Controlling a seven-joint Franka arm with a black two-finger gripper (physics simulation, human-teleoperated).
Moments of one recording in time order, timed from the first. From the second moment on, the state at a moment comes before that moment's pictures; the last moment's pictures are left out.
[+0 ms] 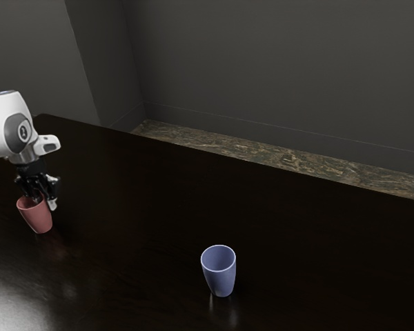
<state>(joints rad) 0.34 0.30 0.21 -1.97 -0.11 2.14 0.36</state>
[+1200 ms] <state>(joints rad) 0.21 0.03 0.21 -1.97 0.01 1.98 0.28</state>
